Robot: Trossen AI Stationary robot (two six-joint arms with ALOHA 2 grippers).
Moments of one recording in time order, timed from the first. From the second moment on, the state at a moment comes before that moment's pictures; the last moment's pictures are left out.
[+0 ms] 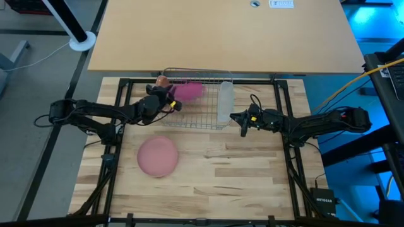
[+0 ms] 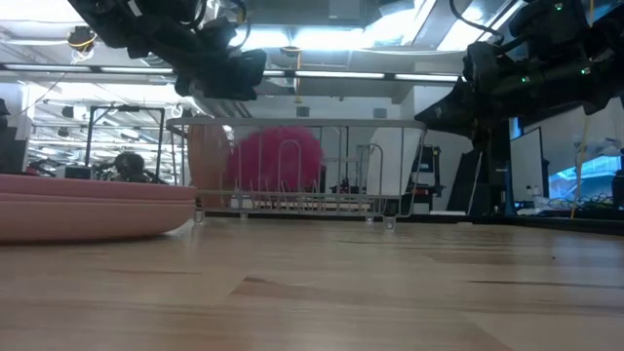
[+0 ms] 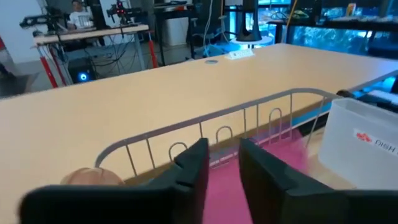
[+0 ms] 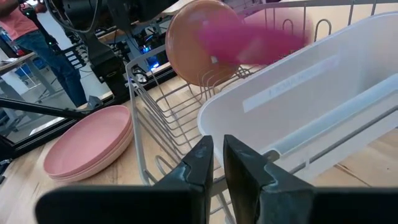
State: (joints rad) left arm 0.20 1.26 0.61 0.46 -0.88 -0.12; right arm -0.15 1.05 0.22 0.66 0.17 0.38
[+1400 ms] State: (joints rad) left arm 0.35 1.28 0.65 0.32 -0.20 0.16; right arm -0.15 1.05 0.22 0.66 0.17 0.39
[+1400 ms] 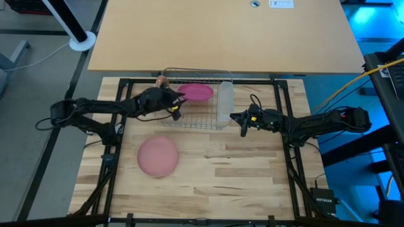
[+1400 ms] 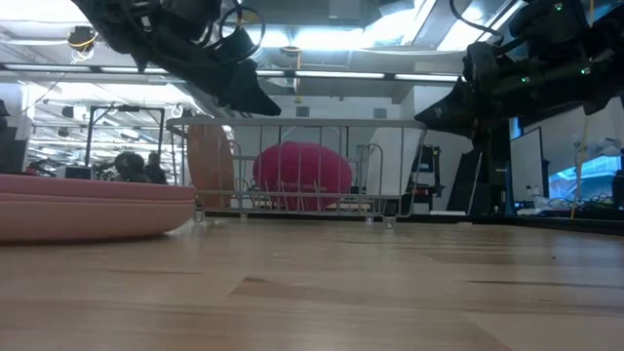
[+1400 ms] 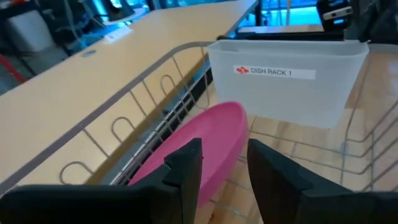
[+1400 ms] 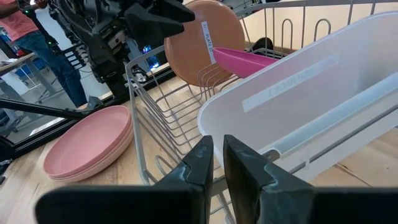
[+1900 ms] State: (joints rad) left arm 0.44 1.55 1.10 -0.21 -0.05 0.33; right arm -0.15 1.05 0.22 0.65 0.14 0.42
